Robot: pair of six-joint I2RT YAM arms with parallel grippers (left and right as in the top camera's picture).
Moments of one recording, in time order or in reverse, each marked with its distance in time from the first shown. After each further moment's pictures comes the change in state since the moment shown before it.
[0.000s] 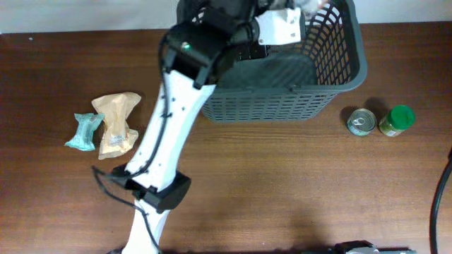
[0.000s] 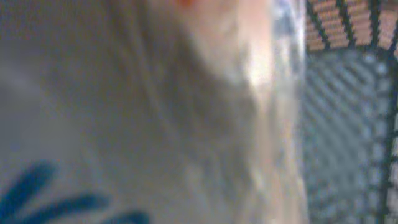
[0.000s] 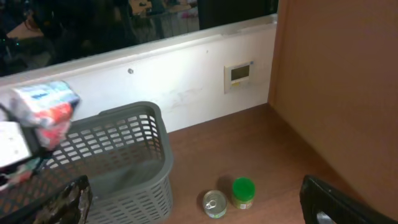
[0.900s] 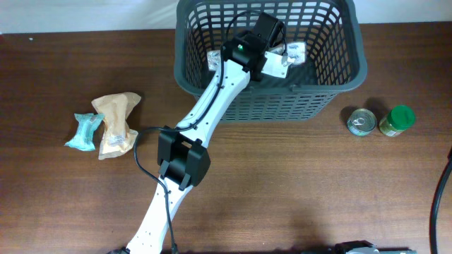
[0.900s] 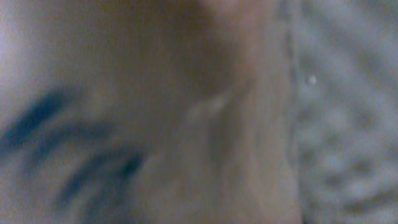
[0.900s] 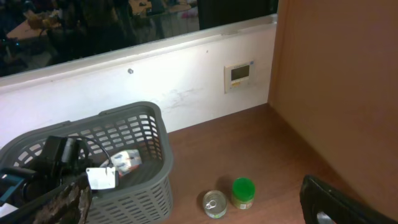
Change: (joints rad) left arm 0.010 0.351 -0.211 0.189 -0.238 0.253; right arm 0.000 0.000 0.000 0.000 0.000 0.000
